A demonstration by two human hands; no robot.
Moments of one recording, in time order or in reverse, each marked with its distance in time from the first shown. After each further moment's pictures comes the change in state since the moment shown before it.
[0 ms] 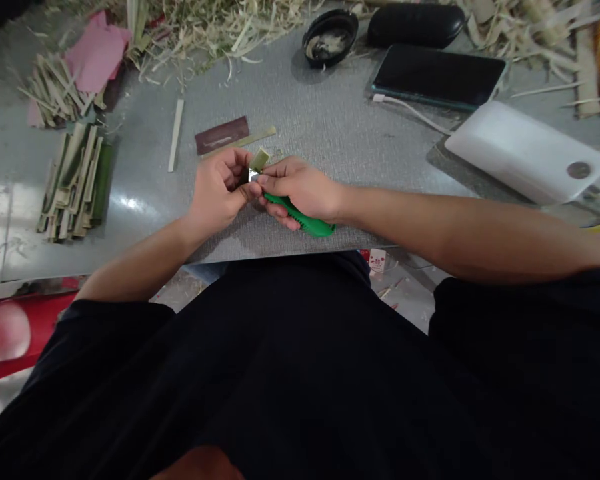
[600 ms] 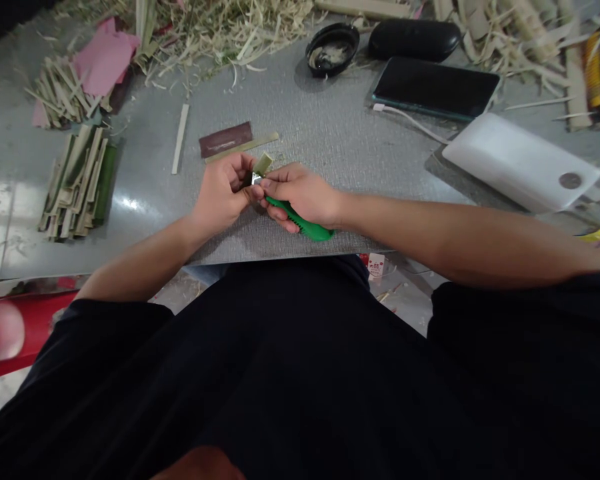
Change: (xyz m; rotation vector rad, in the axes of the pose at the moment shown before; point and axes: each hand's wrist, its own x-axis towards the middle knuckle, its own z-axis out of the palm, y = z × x) left_hand 0.004 -0.004 -0.001 0.024 0.002 -0.051; right_hand 0.001 0.001 0.002 0.006 0.046 0.042
